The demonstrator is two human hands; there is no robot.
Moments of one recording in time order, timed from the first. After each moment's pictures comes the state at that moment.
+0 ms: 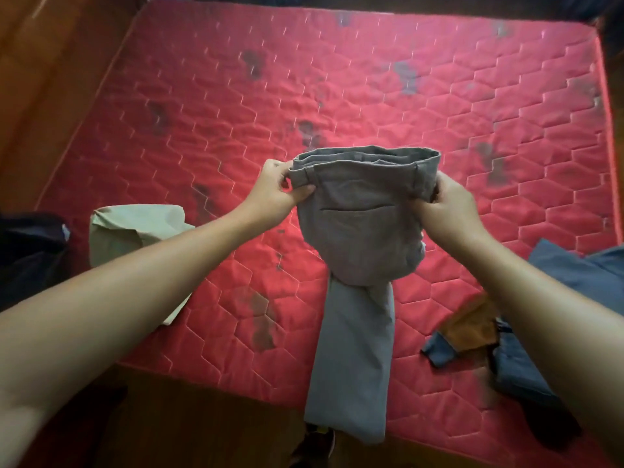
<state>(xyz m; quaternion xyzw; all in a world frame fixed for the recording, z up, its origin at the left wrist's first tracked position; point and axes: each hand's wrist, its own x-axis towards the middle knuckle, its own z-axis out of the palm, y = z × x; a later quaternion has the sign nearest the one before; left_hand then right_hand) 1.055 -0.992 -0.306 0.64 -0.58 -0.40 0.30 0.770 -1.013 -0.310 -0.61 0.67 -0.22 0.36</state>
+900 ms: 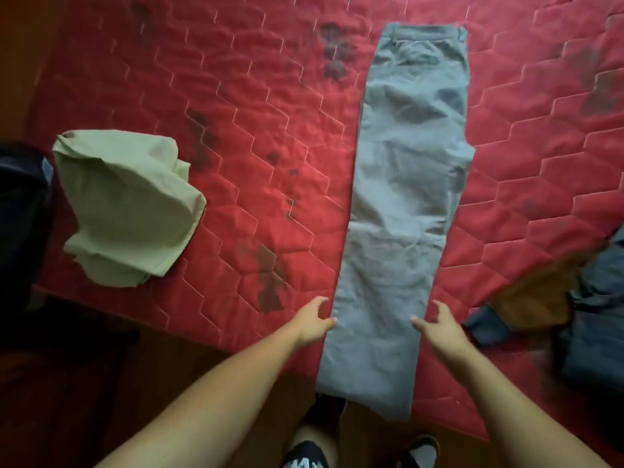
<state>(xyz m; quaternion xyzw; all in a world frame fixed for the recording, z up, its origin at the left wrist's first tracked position) 1.005 -0.764 -0.598 0.72 -0.32 -0.62 -0.02 0.744 -0.809 -0.572 -0.32 0.74 -0.02 0.59</state>
